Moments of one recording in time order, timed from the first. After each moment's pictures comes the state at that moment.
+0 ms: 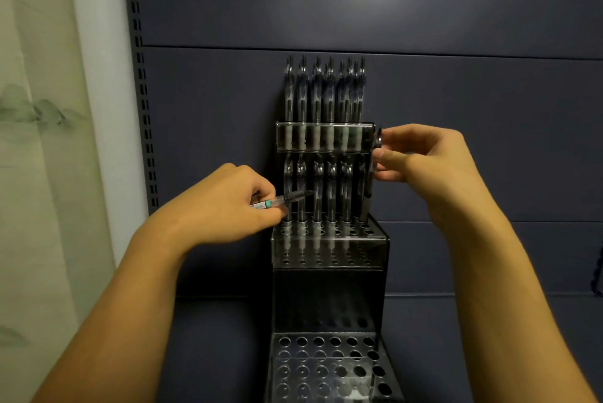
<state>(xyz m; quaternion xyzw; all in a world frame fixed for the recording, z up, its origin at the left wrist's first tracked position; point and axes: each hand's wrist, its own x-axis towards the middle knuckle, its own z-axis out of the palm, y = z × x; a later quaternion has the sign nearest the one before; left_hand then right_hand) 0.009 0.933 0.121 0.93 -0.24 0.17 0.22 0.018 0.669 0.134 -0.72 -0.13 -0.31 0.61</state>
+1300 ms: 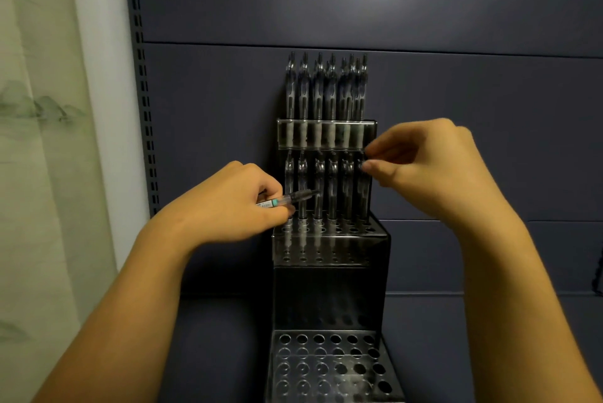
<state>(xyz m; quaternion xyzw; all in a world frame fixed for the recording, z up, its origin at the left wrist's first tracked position) 0.006 0.927 0.121 0.93 -0.24 0.17 0.21 -0.016 0.680 0.143 -0.86 -0.14 -0.35 0.34</state>
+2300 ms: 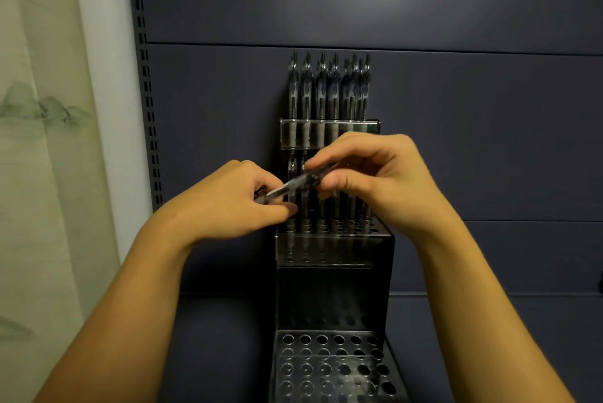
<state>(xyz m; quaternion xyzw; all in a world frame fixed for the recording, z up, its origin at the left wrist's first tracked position) 0.007 0.934 0.122 0.91 -0.26 0.15 0.27 0.015 0.706 0.123 -0.67 -0.49 -0.22 0.51</state>
